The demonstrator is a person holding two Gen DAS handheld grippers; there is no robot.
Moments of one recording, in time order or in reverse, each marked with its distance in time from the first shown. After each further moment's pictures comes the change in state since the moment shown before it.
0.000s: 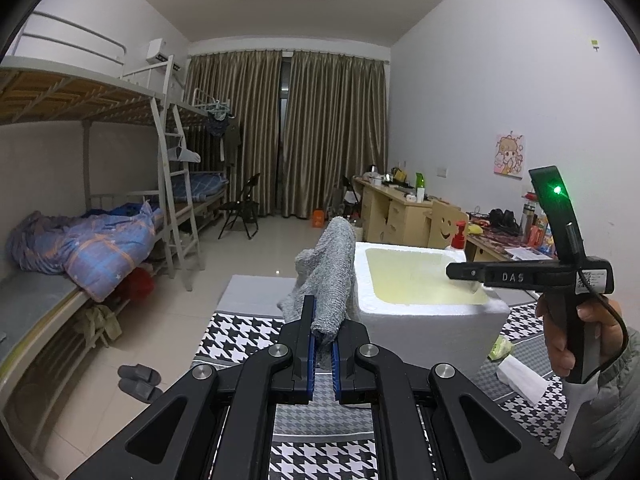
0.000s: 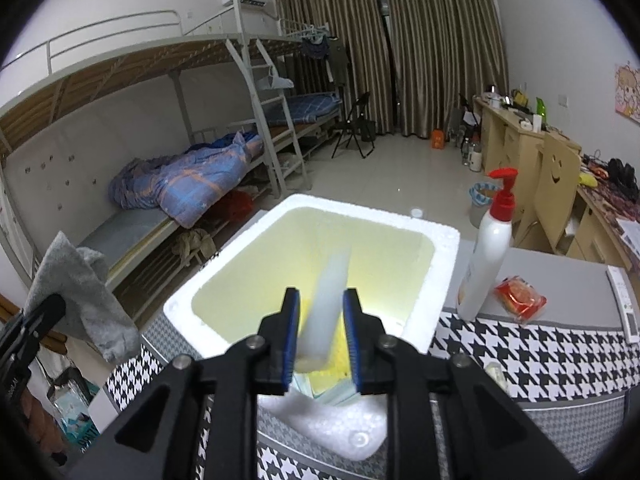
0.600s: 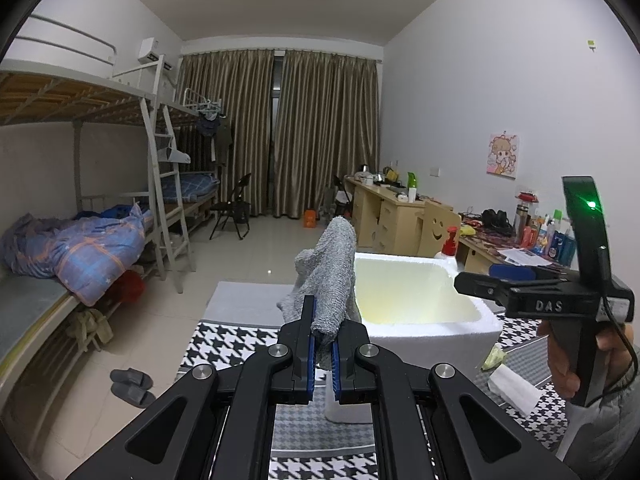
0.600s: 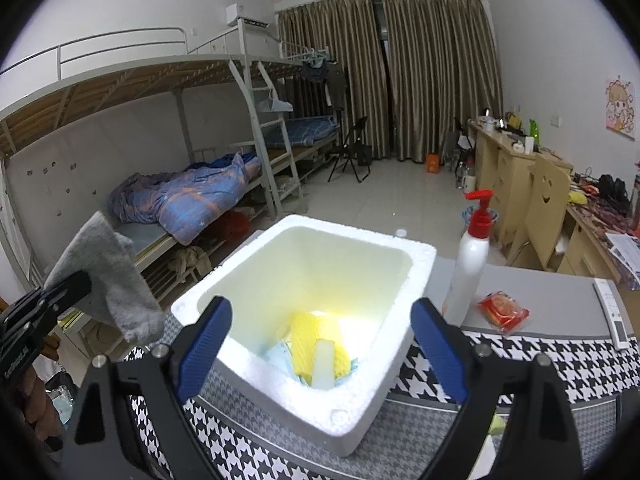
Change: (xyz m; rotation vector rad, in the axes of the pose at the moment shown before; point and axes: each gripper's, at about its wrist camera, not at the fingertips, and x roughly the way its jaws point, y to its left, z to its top) left arm 0.010 -0.014 0.010 0.008 0.002 -0.034; right arm -0.029 0.000 -0.008 -0.033 -0.094 -0.030
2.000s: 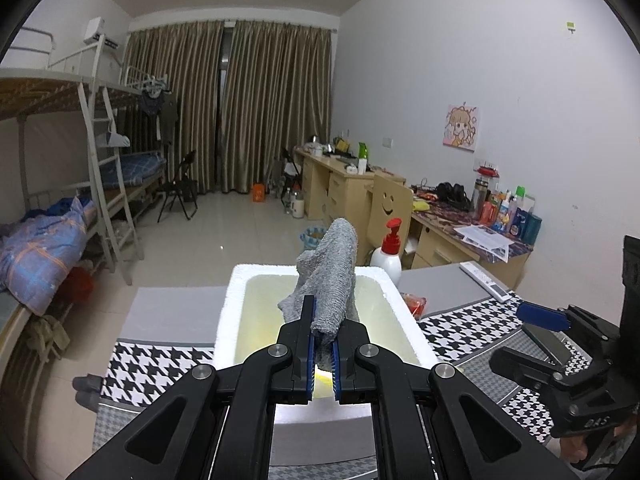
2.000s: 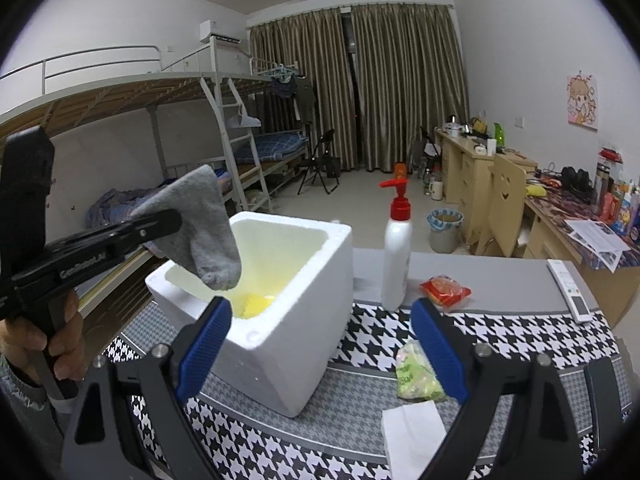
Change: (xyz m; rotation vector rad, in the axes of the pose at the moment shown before) left arm 0.069 -0.050 0.036 0.037 0.130 -0.177; right arm -0.046 -0.039 -0.033 0.043 -0.049 -0.097
